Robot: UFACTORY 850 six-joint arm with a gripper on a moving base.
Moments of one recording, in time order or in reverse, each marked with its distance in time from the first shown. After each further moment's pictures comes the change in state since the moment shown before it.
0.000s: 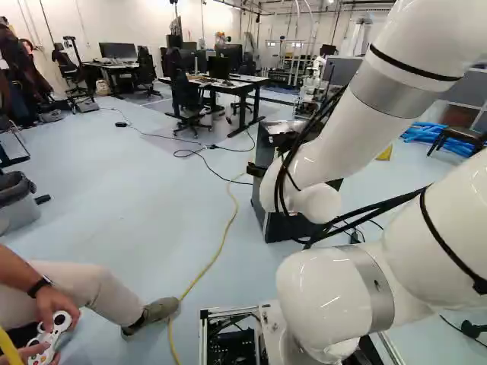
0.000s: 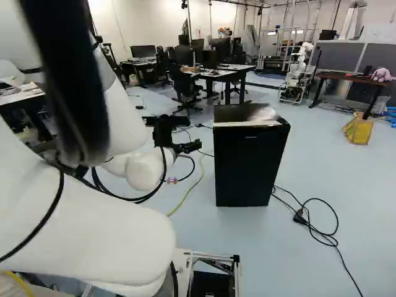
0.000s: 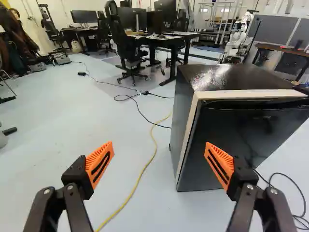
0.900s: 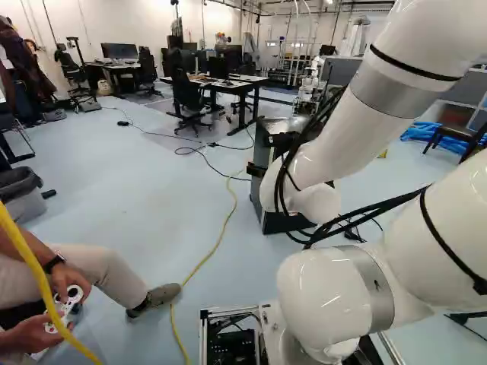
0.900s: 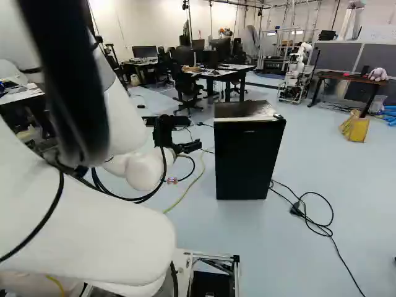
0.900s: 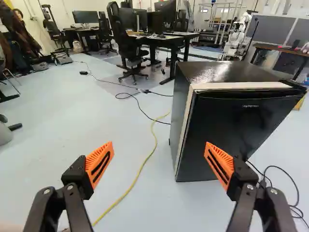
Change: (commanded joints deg) arm 0.0 0.0 0.0 0.0 0.0 0.0
